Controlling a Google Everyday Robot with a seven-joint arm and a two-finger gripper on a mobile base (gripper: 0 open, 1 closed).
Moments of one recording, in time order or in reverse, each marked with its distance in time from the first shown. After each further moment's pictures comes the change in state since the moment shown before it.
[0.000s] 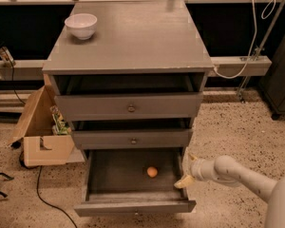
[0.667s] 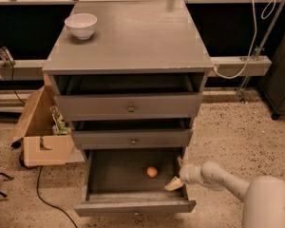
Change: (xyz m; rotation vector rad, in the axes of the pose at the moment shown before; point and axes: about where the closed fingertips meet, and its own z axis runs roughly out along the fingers) arm 0.019 0.013 0.088 -0.015 -0.037 0.013
